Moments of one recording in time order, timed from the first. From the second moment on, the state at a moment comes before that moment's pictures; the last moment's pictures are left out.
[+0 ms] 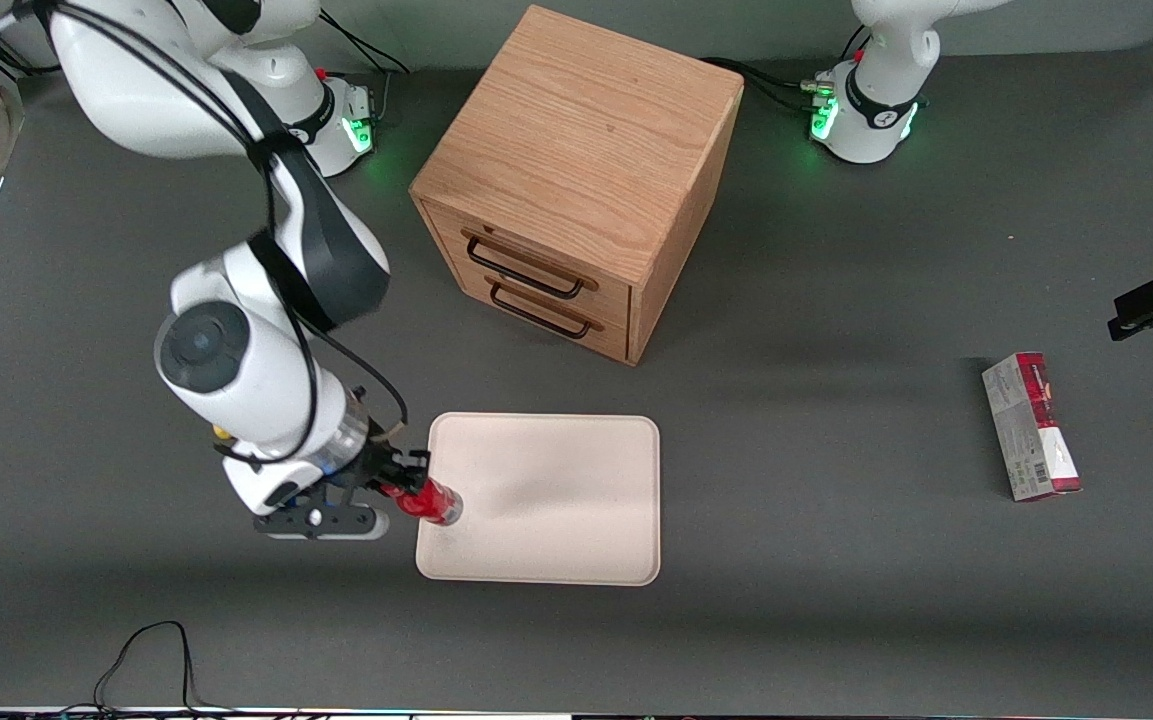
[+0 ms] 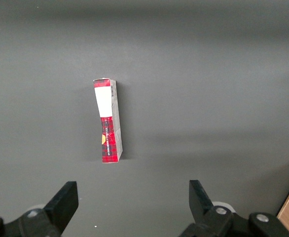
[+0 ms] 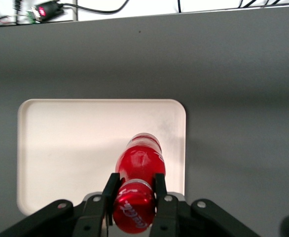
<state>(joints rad) 0.21 0.73 0.28 -1.11 -0.18 1.98 0.50</state>
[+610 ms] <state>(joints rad) 0.21 0.87 0.28 -1.11 -0.25 2.09 0.50</state>
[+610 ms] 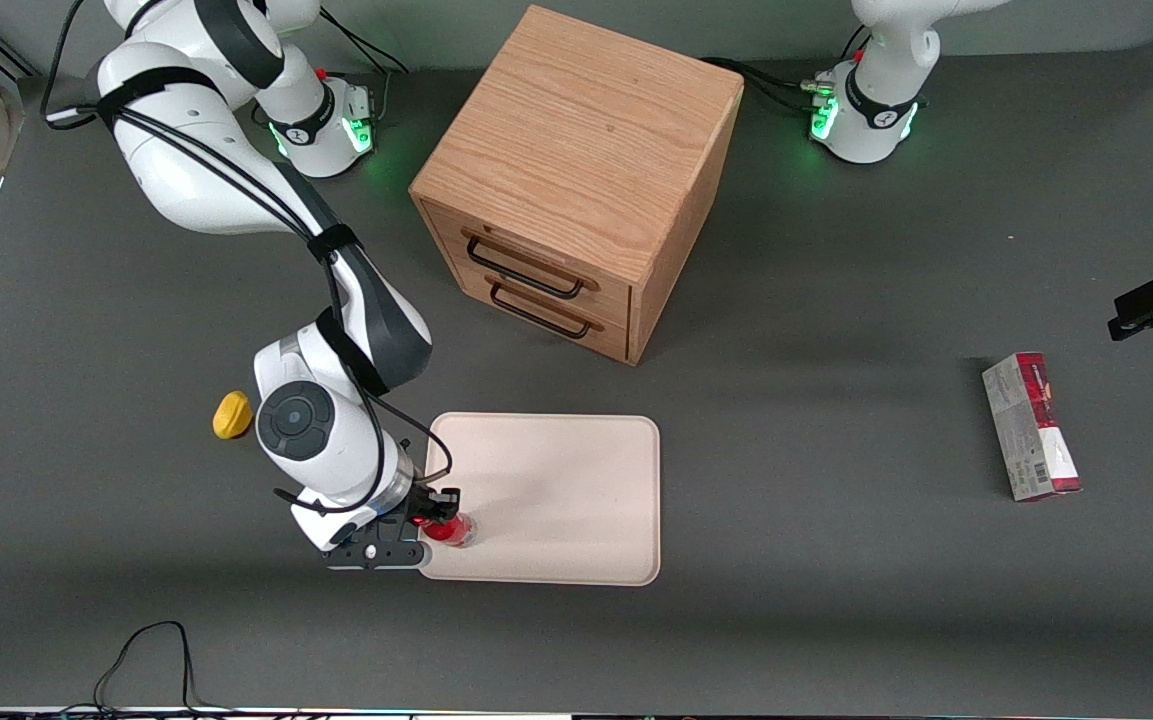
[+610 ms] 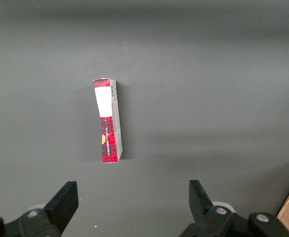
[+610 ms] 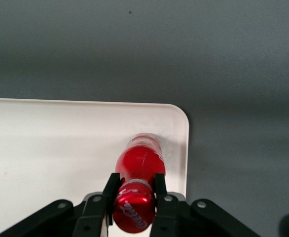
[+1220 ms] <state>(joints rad) 0.21 0.88 0.28 -1.11 -0.26 2.15 0.50</state>
